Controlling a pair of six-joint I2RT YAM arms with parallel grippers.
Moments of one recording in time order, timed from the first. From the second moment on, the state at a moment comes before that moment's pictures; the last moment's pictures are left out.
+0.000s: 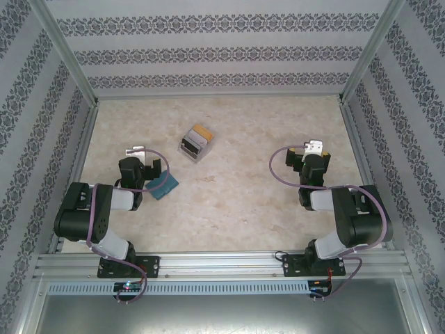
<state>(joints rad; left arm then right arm) -0.02 1.57 0.39 0.72 -0.15 -0.02 0.06 1.51 0.37 0.83 0.26 0.05</state>
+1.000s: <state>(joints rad) -0.02 1.28 0.41 0.50 -0.21 -0.09 0.06 1.39 0.38 0.69 0.17 0.04</state>
